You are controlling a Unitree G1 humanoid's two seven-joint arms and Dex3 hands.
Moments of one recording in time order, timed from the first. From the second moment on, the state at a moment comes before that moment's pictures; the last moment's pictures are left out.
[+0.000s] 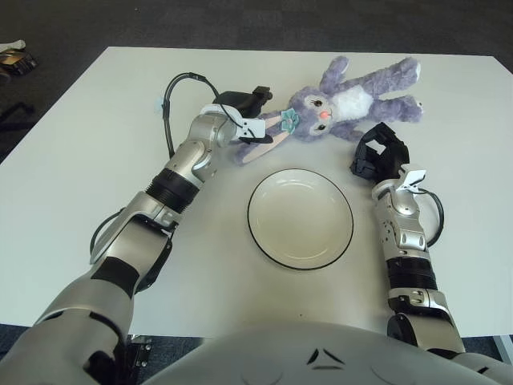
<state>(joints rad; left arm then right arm) -0.77 0.32 -0.50 0.33 0.84 0.16 -0.35 -0.22 -0.05 -0.16 0.23 0.12 -0.08 -0.05</state>
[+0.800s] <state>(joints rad) -0.70 0.33 -0.52 0.15 0.87 0.23 -0.42 -0.22 -0.05 -0.17 0.23 0.12 -0.09 -0.06</state>
